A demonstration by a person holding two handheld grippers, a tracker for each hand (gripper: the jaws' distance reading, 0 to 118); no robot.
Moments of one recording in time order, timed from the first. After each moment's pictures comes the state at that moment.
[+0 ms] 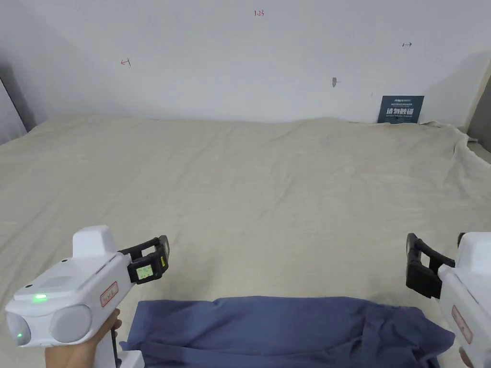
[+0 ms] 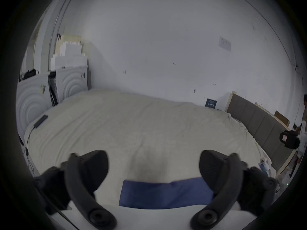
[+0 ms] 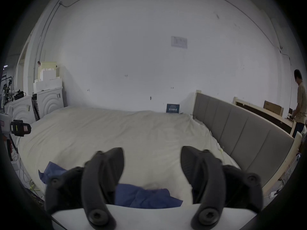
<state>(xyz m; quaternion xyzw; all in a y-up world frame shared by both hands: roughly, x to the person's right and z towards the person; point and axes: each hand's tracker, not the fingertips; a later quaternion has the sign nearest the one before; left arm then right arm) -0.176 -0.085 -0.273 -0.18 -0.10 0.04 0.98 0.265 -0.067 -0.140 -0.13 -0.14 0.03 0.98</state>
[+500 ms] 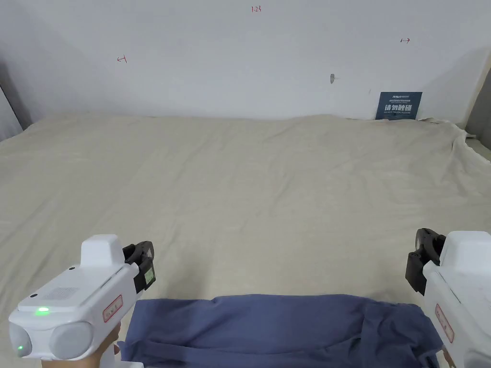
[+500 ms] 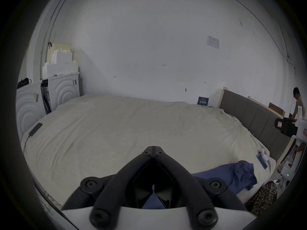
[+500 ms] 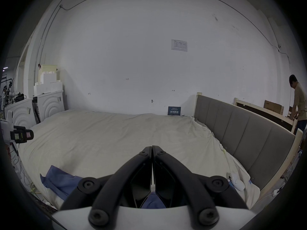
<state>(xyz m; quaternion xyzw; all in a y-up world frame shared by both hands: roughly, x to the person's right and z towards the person) -0.177 -0.097 -0.271 -0.20 -0.15 0.04 0.97 0.233 -0.060 -0.140 -0.13 -0.13 0.02 0.98</state>
